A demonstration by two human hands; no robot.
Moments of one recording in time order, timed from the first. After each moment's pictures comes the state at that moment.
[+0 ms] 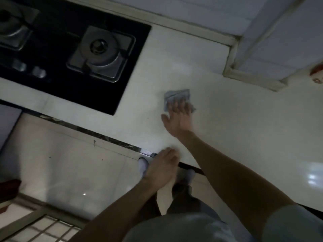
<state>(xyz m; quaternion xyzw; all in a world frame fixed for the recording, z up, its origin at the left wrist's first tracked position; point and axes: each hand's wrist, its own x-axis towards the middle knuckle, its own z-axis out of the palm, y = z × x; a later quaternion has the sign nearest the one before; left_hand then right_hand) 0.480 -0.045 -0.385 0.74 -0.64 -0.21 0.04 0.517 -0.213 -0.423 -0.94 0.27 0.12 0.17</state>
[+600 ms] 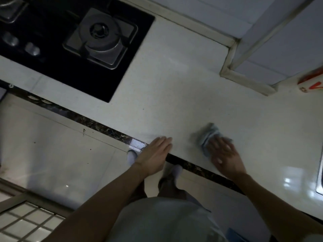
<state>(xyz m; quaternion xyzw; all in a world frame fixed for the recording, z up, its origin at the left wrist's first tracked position) 0.482 -0.042 -0.391 0.76 -0.60 -0.24 -0.02 0.272 -0.291 -0.426 -0.99 0.09 0.06 0.10</state>
